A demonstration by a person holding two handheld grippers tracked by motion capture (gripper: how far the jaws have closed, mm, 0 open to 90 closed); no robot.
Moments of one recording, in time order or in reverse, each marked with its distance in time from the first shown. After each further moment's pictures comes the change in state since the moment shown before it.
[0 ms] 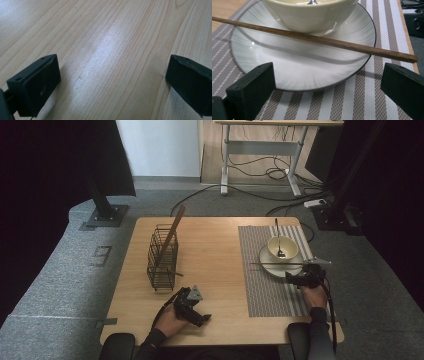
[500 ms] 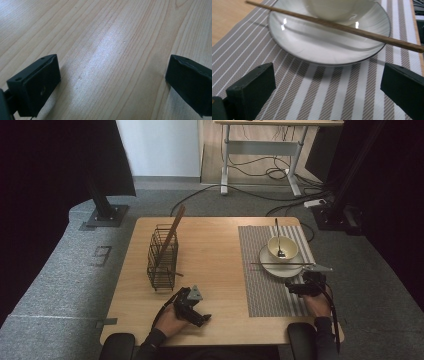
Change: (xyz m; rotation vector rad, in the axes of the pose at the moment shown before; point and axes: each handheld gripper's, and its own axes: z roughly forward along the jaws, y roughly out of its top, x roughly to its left) left arm 0.000 0.000 0.000 0.000 0.000 0.000; right arm 0.019 -0.012 -0.029 0.012 0.053 -0.087
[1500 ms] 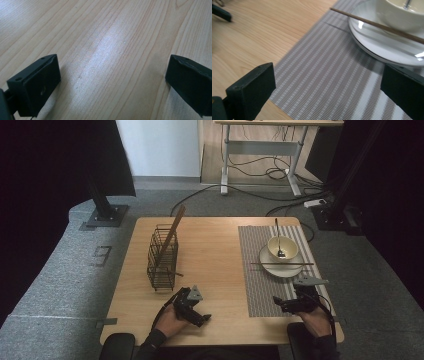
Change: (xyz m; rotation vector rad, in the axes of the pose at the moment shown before) left arm 0.000 0.000 0.000 0.000 0.002 -0.002; right arm 0.064 0.002 -0.055 -0.016 0.230 -0.108
